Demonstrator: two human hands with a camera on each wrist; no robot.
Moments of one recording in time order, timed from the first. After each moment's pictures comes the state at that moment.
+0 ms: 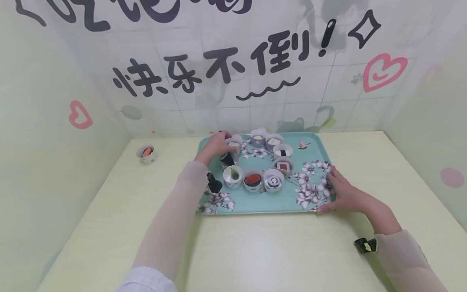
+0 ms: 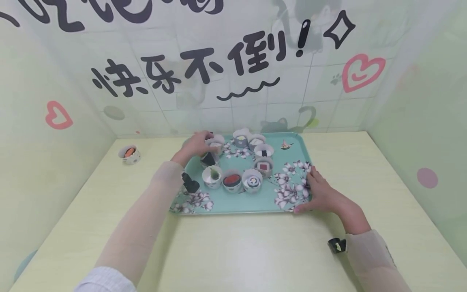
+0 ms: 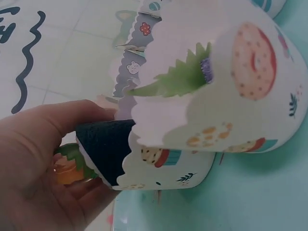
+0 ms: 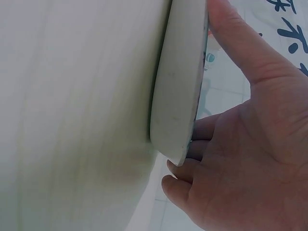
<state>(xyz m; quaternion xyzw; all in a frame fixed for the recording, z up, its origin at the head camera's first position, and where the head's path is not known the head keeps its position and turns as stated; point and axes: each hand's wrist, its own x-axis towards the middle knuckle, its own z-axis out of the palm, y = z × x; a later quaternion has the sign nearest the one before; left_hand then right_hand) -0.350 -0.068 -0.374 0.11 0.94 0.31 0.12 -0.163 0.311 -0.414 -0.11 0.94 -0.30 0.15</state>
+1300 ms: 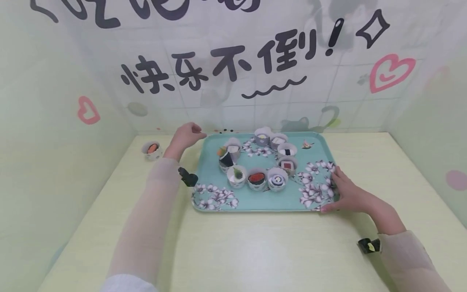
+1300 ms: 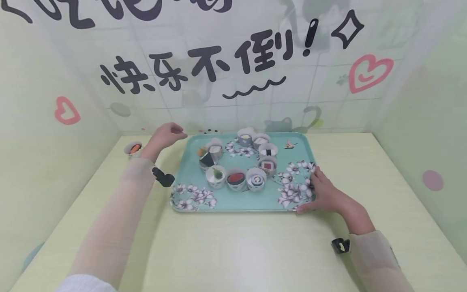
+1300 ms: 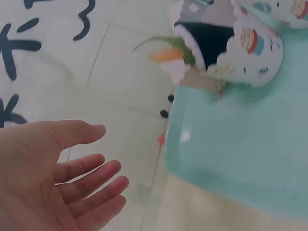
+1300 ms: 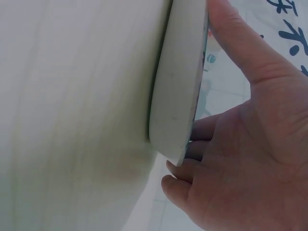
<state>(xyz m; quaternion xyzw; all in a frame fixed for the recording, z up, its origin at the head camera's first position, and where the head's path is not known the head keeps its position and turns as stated) -0.339 -0.164 -0.341 0.02 0.94 0.32 0.07 -0.163 0.306 -0.412 -0.11 0.94 -0.29 0.16</state>
